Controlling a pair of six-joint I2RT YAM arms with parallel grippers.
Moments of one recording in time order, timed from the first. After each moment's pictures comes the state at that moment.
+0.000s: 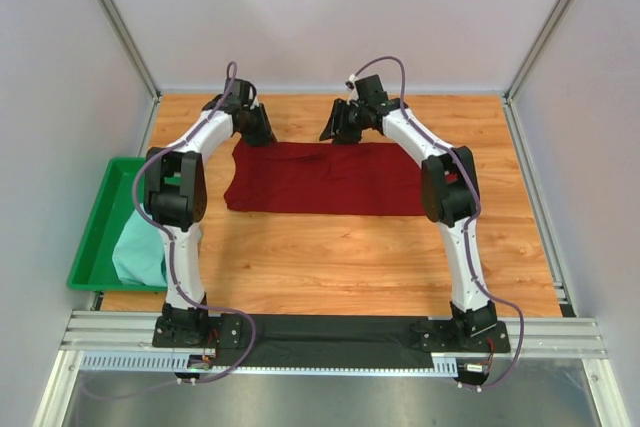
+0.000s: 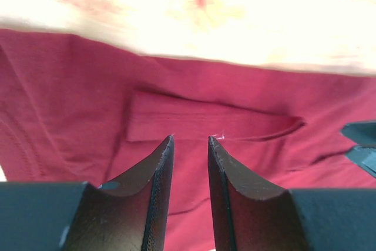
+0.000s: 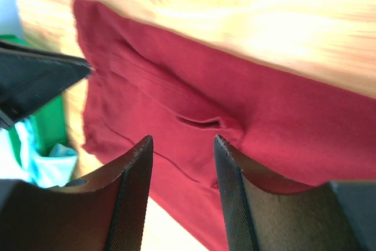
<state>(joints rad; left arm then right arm) -0.18 2.11 1.72 -0.52 0.23 -0.49 0.38 2.35 2.06 -0.51 -0.45 0.59</state>
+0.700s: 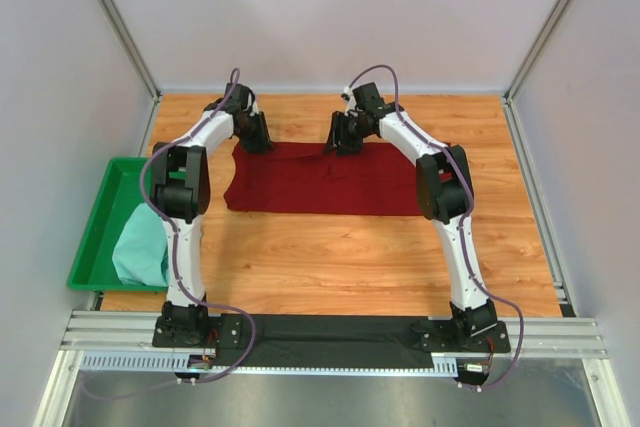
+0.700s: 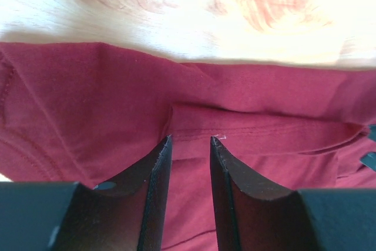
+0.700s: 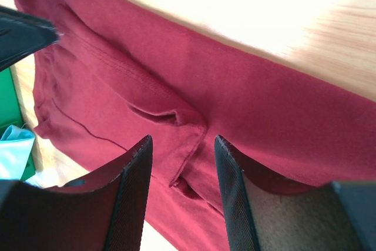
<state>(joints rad) -0.15 2.23 1.79 -0.59 0.25 -0.39 0.38 2.44 2.10 -0.62 -0.47 0.44</state>
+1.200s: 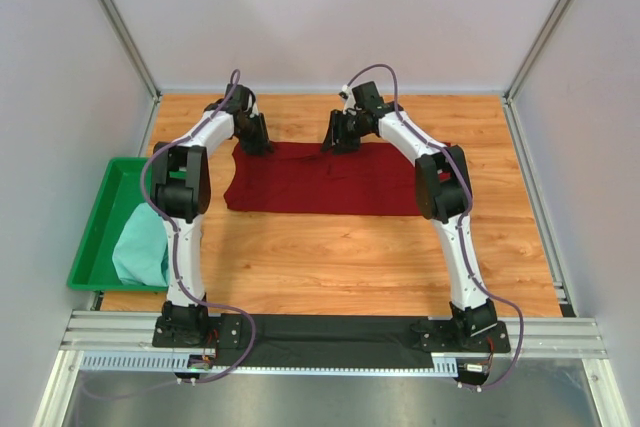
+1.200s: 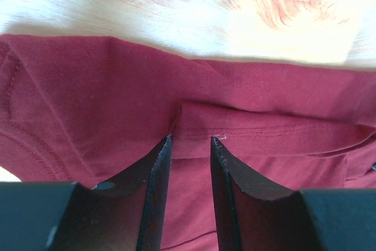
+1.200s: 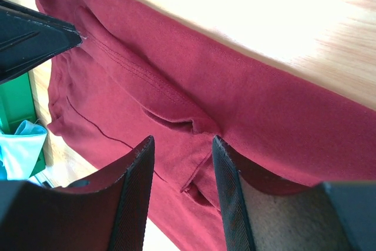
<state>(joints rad) -0.15 2.24 1.79 -0.61 0.24 -0.39 0.38 2.46 2.13 -0.60 -0.52 0.44</state>
